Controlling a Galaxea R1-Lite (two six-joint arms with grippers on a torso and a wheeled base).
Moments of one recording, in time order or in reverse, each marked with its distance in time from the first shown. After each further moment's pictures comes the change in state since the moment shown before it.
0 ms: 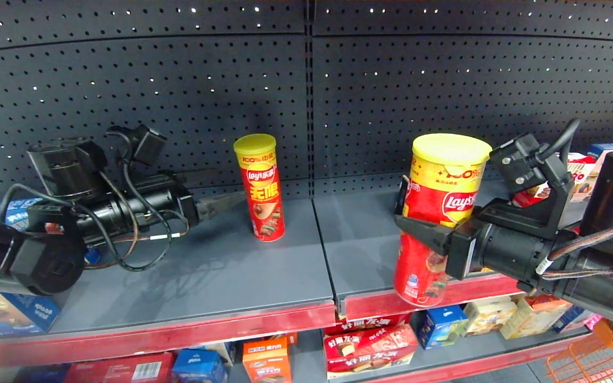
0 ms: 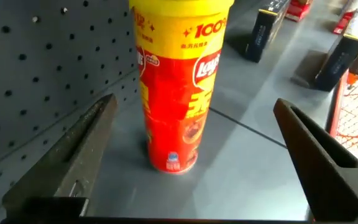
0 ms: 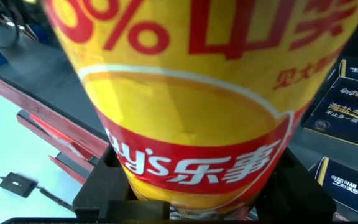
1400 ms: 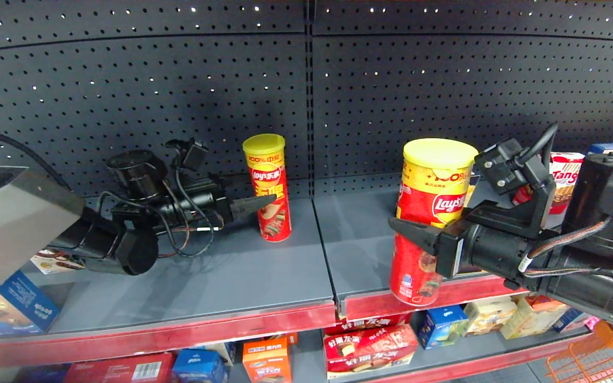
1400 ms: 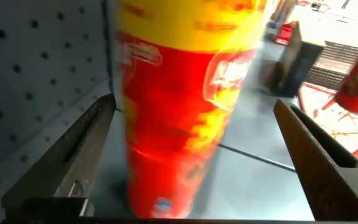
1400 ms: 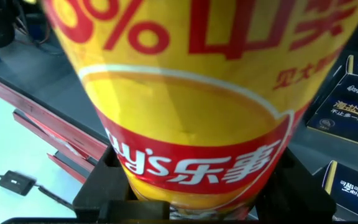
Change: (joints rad) left arm -0.048 0.320 -0.259 -0.205 -0.220 -0.178; right arm -0.003 0.039 -0.013 -0.009 -0.001 0.000
